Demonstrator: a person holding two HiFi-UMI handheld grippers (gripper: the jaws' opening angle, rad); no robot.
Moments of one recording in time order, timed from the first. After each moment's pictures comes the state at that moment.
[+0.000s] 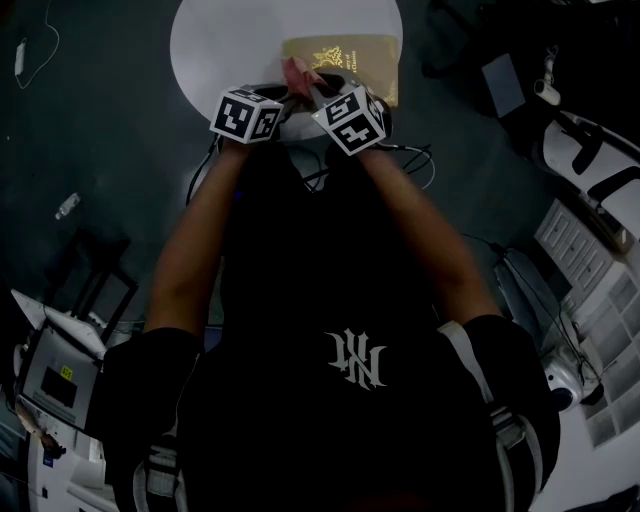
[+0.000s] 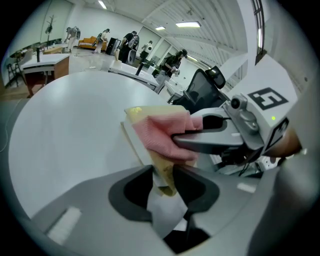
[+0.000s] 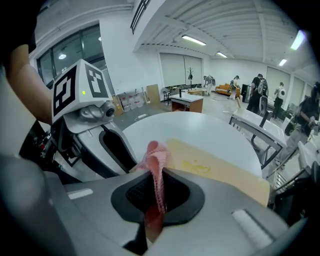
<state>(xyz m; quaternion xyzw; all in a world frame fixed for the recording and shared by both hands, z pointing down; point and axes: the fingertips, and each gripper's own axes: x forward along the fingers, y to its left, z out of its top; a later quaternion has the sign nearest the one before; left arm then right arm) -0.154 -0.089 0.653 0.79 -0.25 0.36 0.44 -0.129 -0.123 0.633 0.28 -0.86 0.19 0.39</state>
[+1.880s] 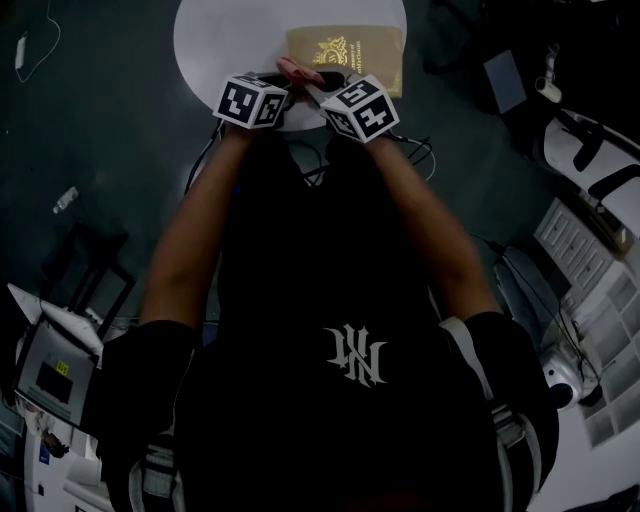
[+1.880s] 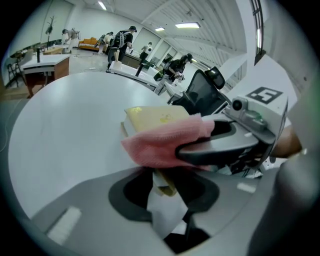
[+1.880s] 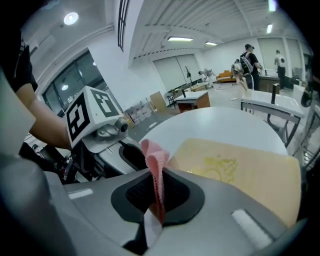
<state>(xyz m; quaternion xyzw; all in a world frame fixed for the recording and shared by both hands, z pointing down) -0.151 -0.088 0.653 0.79 -0.25 0.35 0.44 -0.149 -0.100 0.618 0.22 -0.87 0.31 0.31</state>
